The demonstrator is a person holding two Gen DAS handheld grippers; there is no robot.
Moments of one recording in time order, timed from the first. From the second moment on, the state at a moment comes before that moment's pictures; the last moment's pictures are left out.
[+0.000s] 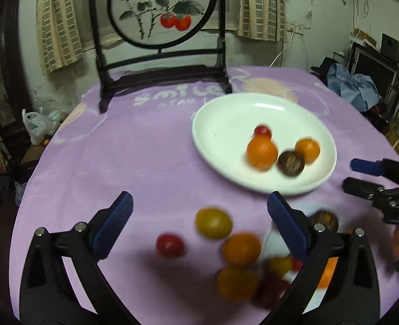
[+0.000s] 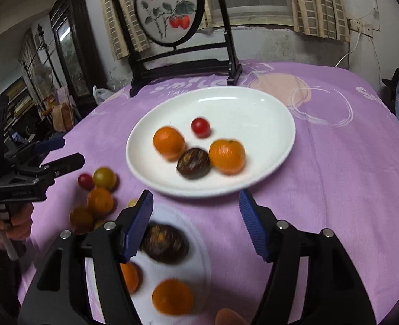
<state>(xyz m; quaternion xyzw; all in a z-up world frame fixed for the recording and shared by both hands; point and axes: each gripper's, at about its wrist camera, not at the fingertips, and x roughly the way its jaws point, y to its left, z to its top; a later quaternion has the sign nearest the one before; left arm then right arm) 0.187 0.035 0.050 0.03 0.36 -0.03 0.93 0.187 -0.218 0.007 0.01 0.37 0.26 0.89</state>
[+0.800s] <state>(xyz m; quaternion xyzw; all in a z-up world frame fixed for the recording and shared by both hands) 0.145 0.057 0.042 -0.02 0.35 -0.03 0.94 0.139 -0.207 -0.025 -0.08 0.43 0.28 0.86</state>
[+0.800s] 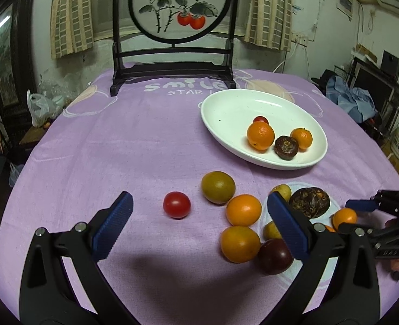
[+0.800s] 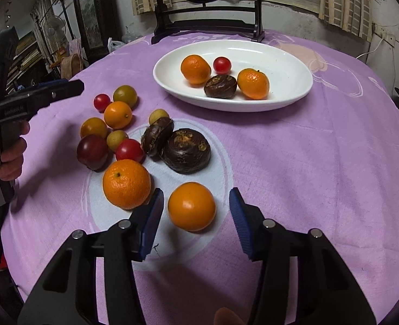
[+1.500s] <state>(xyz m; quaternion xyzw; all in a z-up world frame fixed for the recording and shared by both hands) 0.108 -0.008 0.036 0.05 0.36 -0.21 0.91 0.154 -0.242 -0.014 0.01 0.42 0.25 0.87</state>
